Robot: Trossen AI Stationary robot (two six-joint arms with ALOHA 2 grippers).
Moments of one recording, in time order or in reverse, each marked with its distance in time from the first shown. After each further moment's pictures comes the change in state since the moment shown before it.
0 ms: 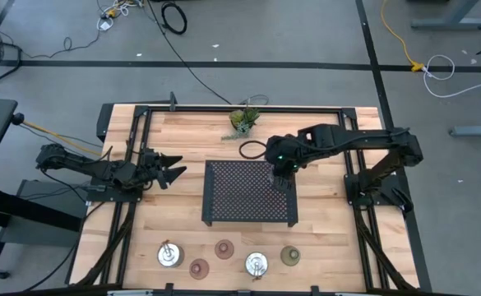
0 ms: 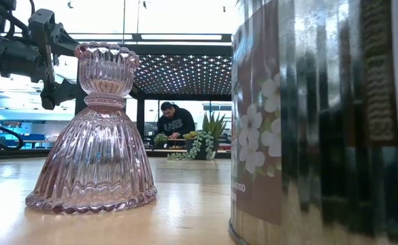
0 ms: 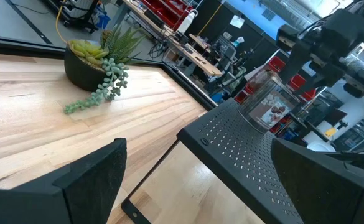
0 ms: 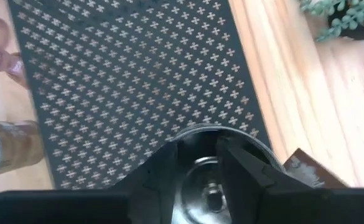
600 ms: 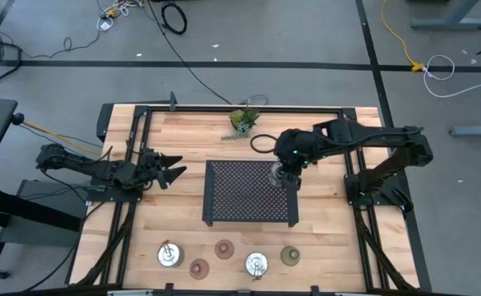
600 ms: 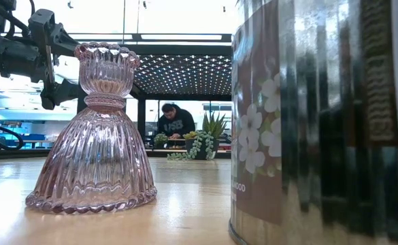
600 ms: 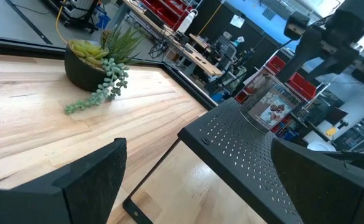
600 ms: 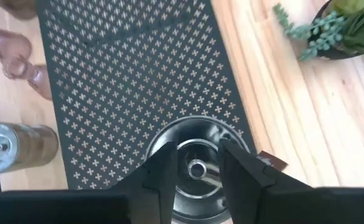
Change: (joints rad) left arm 0.000 0.000 0.000 -0.002 0.000 0.003; right arm 0.000 -0.118 -0.003 0.000 0.018 -0.014
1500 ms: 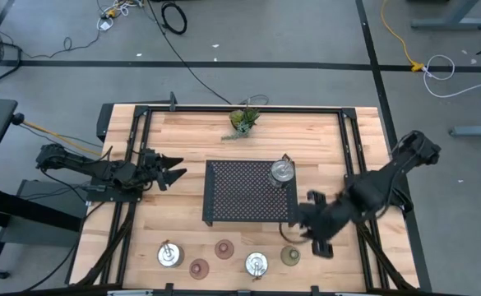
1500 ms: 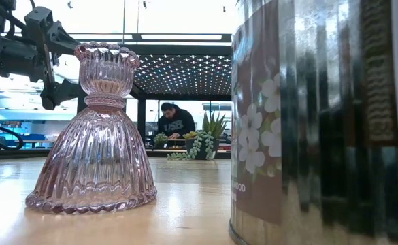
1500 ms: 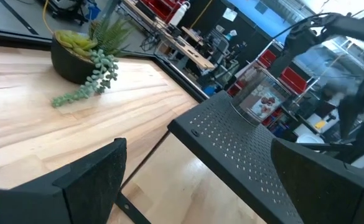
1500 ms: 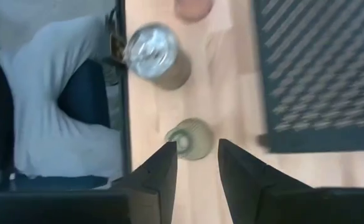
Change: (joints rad) left arm 0.000 0.000 0.000 0.002 0.041 -0.011; right arm 0.598 -0.044 -0.203 0.172 -0.010 0.465
